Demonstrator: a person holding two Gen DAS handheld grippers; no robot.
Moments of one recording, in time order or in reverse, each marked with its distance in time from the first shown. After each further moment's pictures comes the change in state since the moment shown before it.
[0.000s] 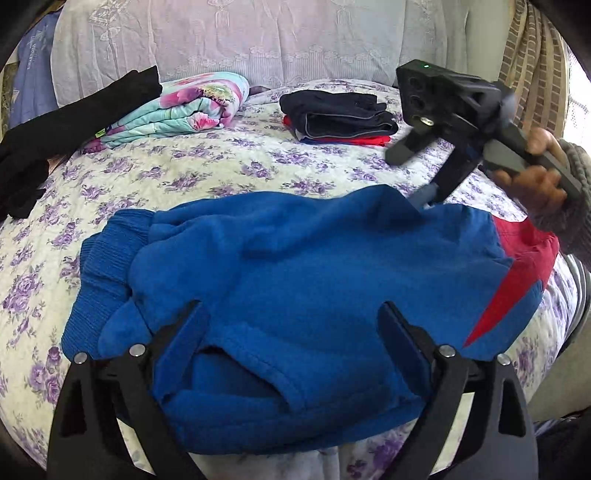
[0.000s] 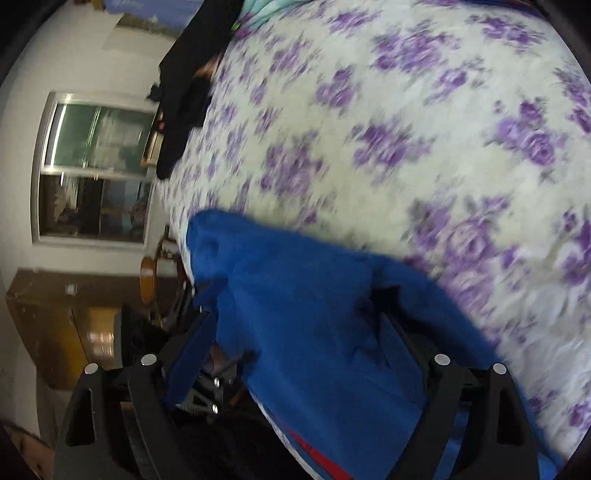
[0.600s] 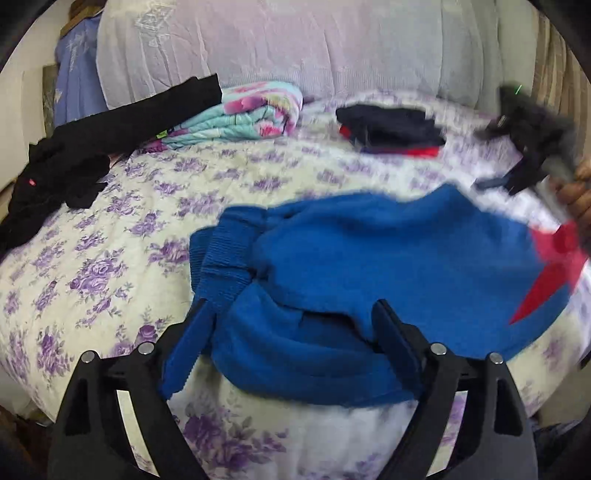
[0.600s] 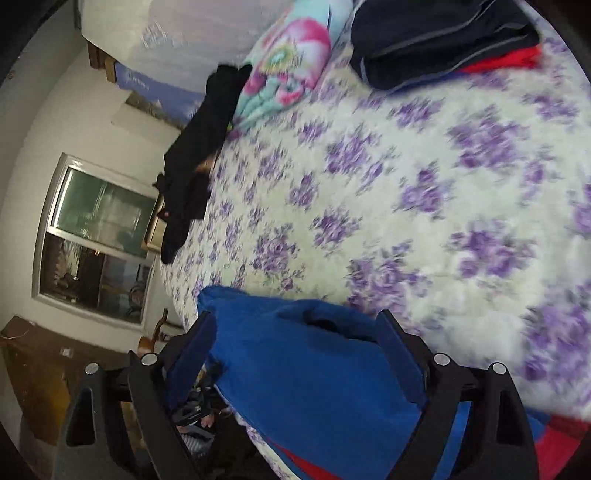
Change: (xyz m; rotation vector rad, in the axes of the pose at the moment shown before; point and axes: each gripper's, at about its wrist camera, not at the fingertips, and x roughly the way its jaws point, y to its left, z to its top) left arm -0.048 0.043 -0.011 -0.075 -0.058 0.148; right arm -0.070 -0.017 -0.036 0.076 -0.381 -0.019
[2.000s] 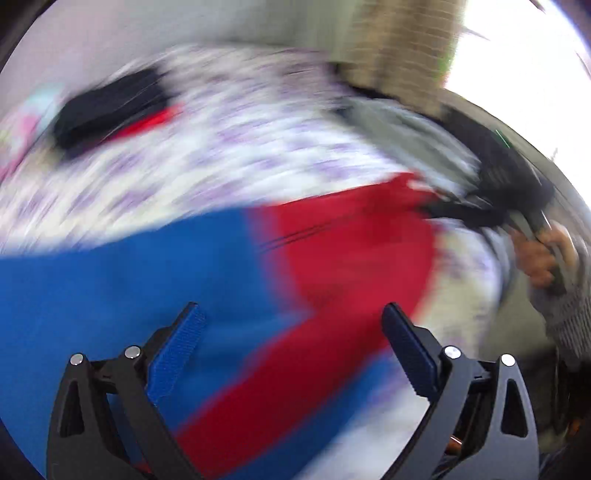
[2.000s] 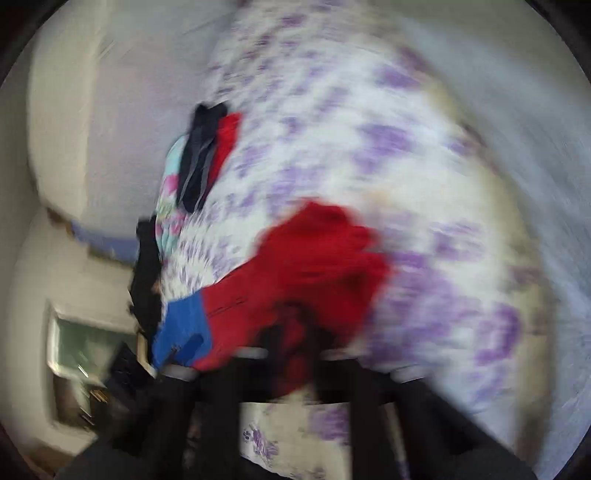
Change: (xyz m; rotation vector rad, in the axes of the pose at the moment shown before) left arm 0.098 -0.268 0.029 0.255 0.235 -0.539; right arm -0.243 -0.223 -0.232 0.497 -0.499 -0.027
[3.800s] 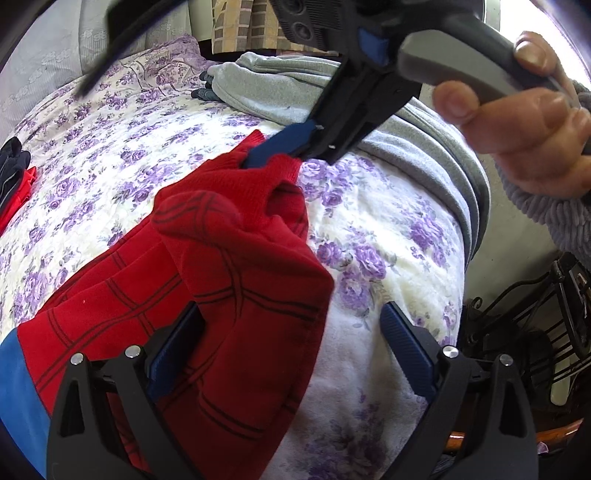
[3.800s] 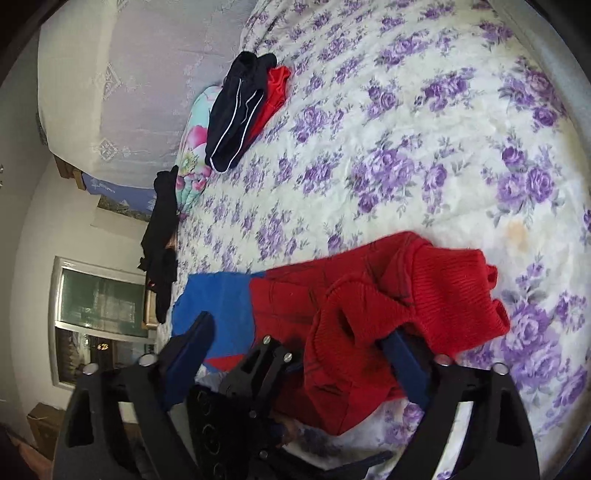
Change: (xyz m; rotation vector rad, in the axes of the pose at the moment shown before) left arm 0.084 -0.159 0.015 0.444 0.076 -0.167; right arm 0.045 0.089 0.019 -0.202 0.177 -0.039
